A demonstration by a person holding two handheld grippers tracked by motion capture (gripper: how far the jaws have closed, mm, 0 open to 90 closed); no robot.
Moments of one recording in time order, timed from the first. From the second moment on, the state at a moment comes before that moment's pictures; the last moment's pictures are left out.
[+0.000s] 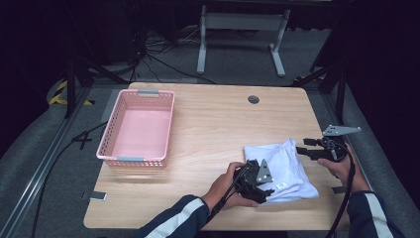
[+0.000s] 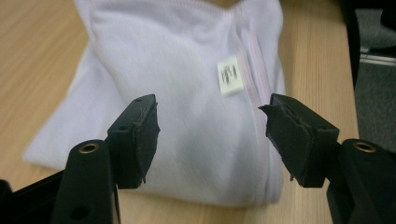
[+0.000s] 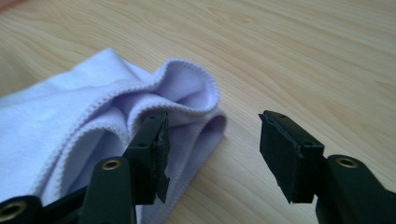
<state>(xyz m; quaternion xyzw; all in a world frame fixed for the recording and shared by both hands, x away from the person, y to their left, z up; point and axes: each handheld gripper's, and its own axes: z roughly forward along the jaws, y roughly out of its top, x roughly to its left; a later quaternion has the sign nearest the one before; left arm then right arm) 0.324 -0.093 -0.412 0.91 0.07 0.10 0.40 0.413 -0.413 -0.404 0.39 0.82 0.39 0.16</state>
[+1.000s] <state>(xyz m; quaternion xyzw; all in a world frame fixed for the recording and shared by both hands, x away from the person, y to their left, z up) 0.287 -0.051 -0.444 0.93 0.04 0.14 0.34 0.392 -0.368 -0.428 0.39 0.85 0.32 0.14</state>
